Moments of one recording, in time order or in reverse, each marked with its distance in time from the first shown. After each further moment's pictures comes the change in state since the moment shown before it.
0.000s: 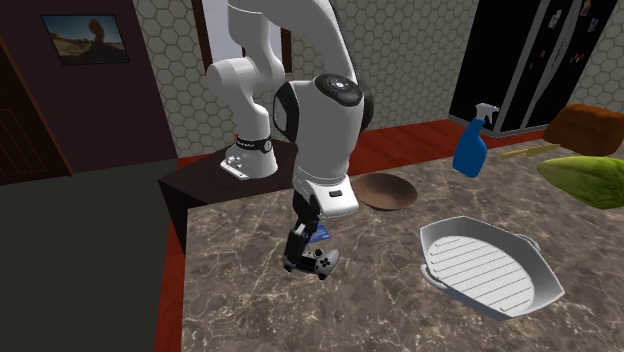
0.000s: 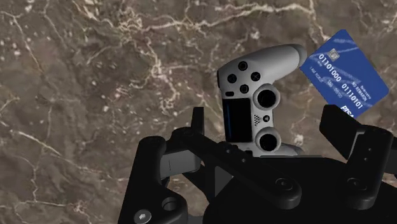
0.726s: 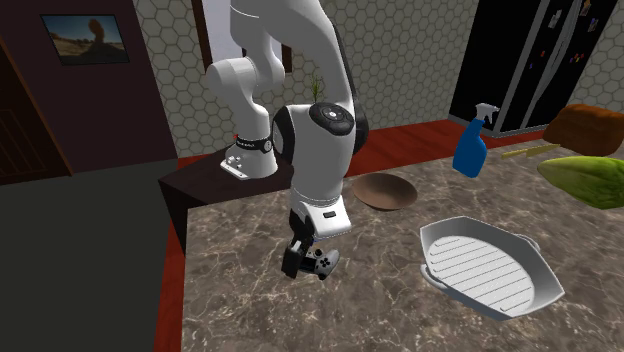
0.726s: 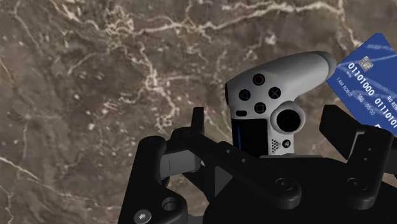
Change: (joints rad) arm -0.021 0.083 0.011 -0.014 0.028 0.096 -0.025
